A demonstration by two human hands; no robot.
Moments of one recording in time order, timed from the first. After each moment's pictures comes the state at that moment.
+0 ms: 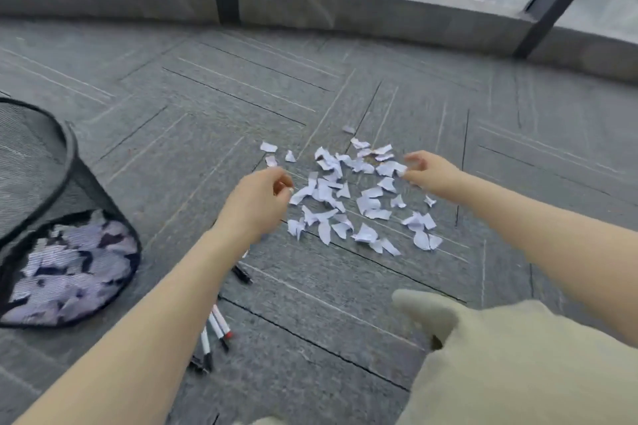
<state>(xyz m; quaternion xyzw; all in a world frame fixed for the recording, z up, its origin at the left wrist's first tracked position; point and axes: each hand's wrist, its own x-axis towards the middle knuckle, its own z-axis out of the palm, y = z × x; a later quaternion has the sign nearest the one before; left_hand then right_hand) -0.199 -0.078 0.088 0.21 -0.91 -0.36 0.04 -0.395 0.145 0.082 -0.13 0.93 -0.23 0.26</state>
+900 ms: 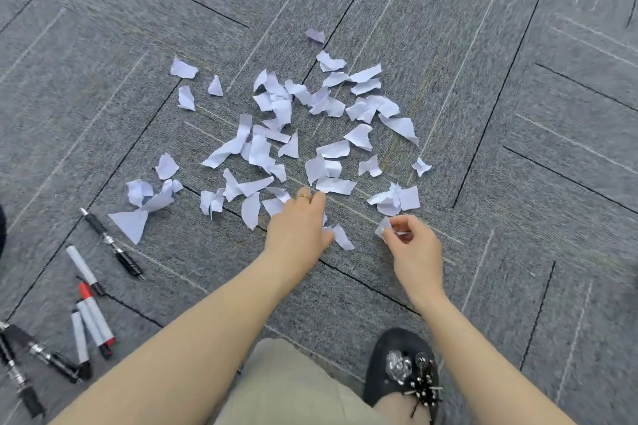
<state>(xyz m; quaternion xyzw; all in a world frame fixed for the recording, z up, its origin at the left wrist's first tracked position) -0.345 0.081 -0.073 0.19 -0.94 -0.19 -0.23 -0.396 0.248 -0.093 0.03 0.88 -0.42 0.22</state>
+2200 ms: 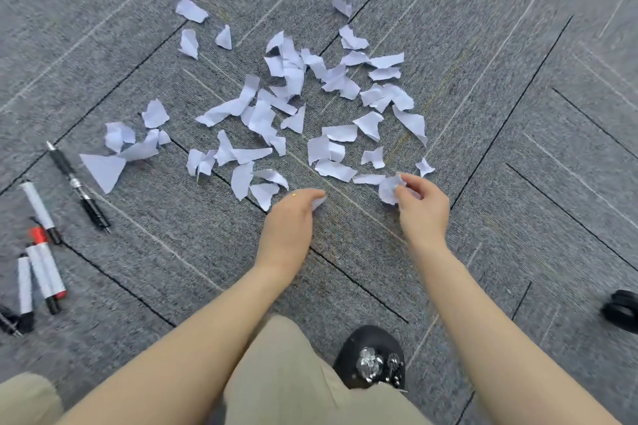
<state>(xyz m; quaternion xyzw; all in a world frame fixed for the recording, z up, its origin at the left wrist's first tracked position) -0.319 0.102 -0.098 0.36 -0.82 -0.45 0.00 -0.450 0.226 -0.096 0.09 0.87 -0.45 0.20</state>
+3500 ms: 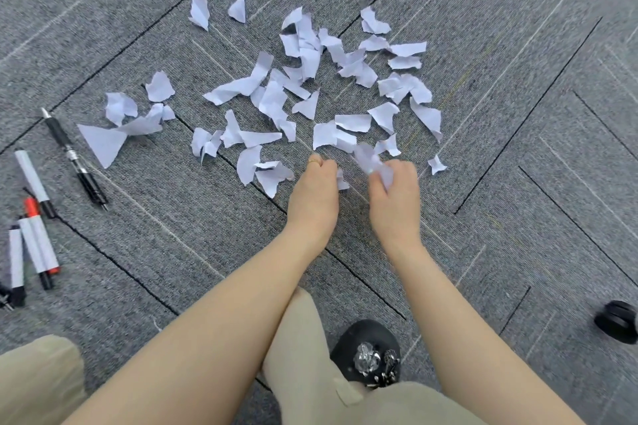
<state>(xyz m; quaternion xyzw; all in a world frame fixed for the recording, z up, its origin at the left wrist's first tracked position) -0.361 0.103 -0.107 0.36 -0.85 -0.38 -0.07 -0.430 0.195 -0.103 -0.17 0.92 -0.30 0.18</state>
